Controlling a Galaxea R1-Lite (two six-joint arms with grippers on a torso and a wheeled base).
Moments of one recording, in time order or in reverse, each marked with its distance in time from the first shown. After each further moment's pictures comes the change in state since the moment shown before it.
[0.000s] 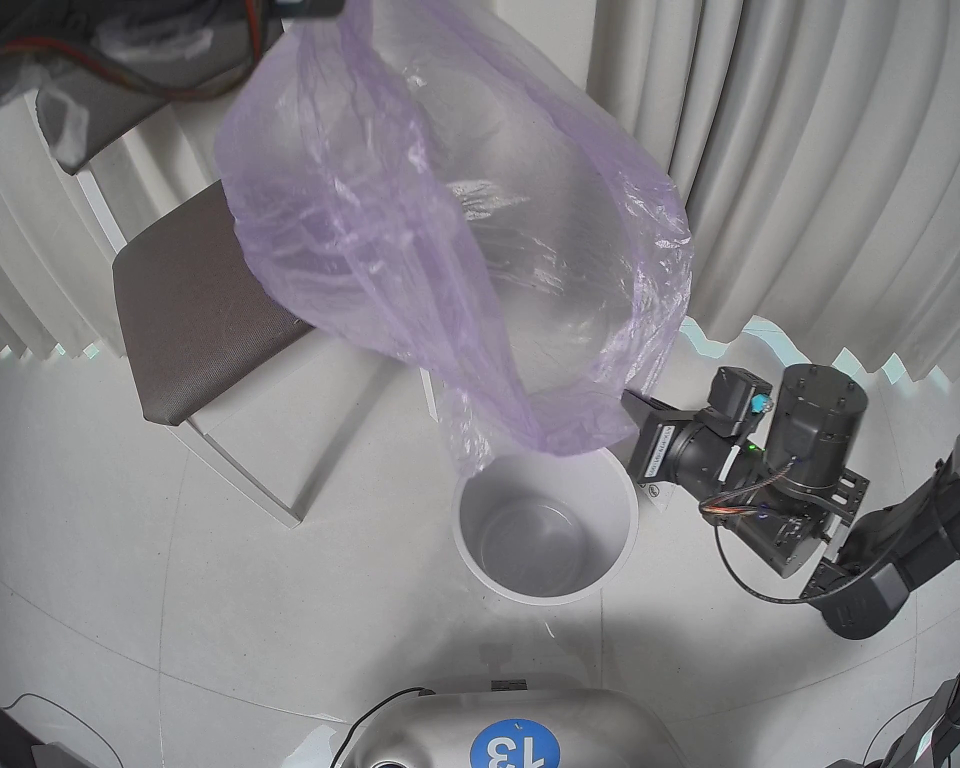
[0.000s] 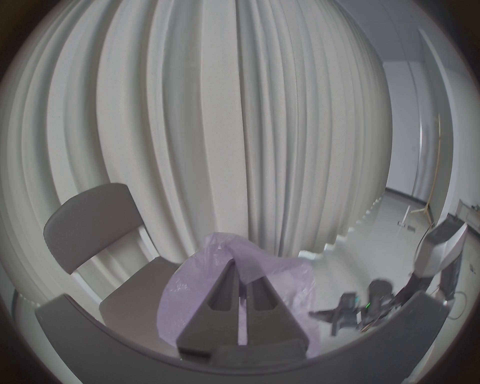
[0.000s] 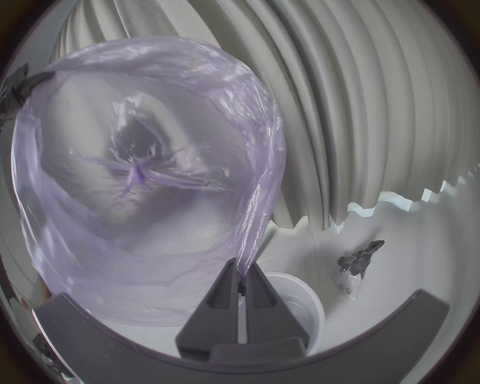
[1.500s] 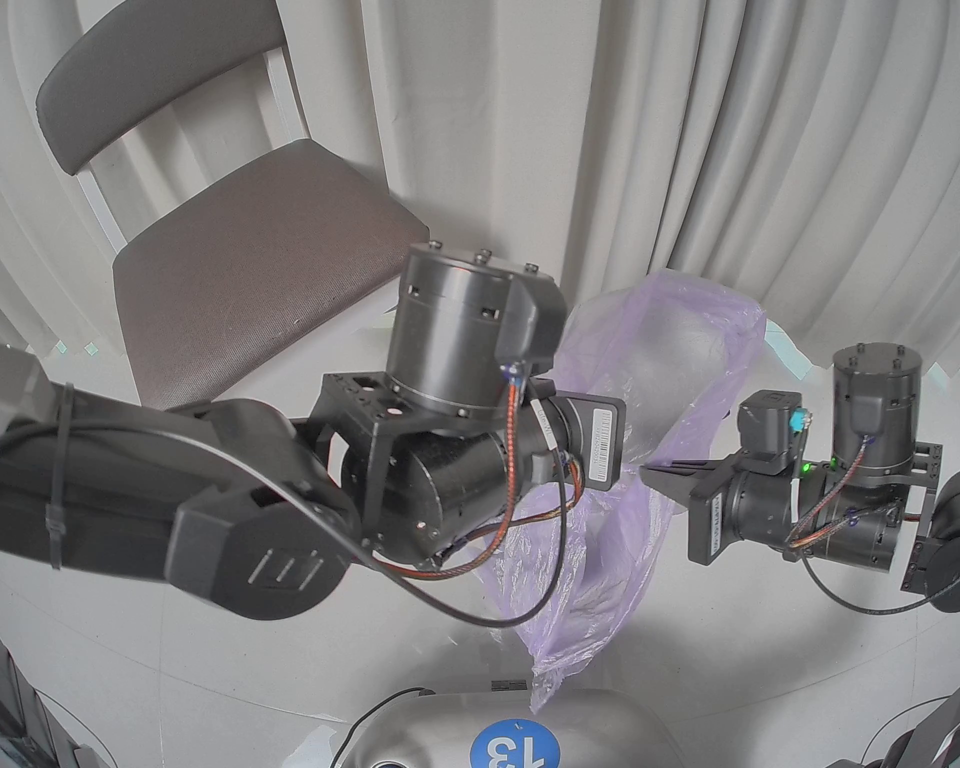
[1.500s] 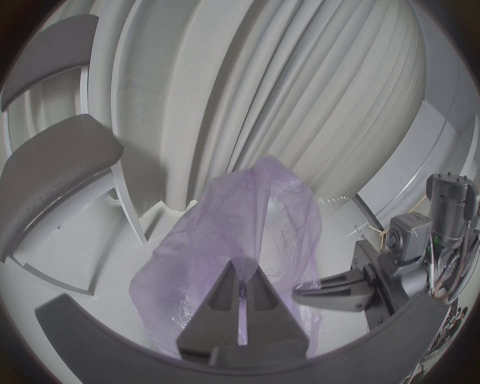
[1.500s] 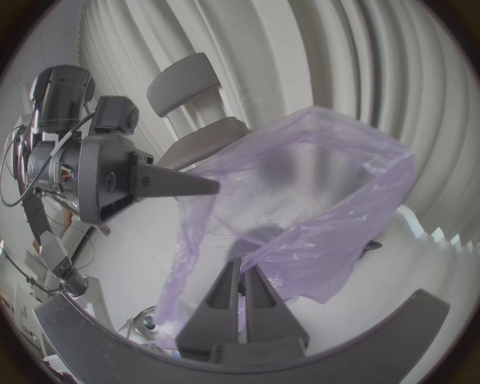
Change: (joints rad) left arm 0.063 0.356 0.513 -0.515 -0.323 -0.579; right arm 0.044 -0.226 -0.079 0.615 0.216 -0.223
